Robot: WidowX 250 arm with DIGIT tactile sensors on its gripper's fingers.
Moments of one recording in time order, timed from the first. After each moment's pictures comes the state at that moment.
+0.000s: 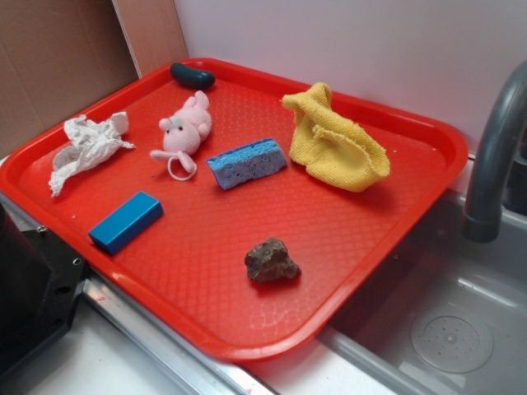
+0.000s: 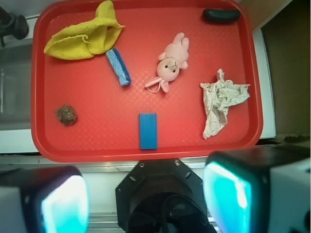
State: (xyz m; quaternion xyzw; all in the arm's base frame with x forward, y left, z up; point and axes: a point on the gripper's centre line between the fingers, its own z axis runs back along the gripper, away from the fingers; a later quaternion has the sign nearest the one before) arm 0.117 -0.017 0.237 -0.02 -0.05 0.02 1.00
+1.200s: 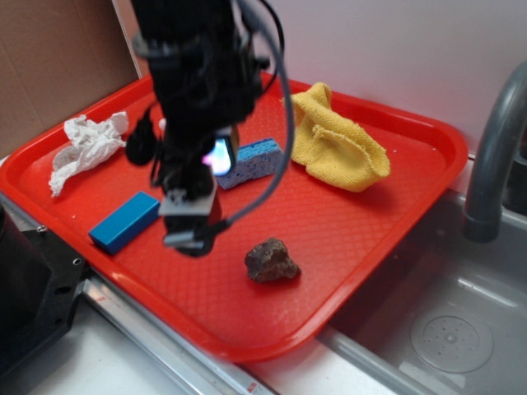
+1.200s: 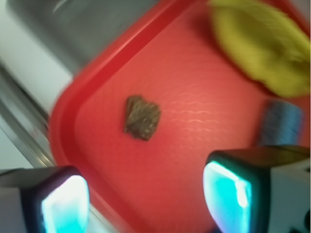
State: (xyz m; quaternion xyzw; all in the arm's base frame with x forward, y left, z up) arm 0.149 -0.141 0.086 -0.03 -0.03 -0.47 0.88
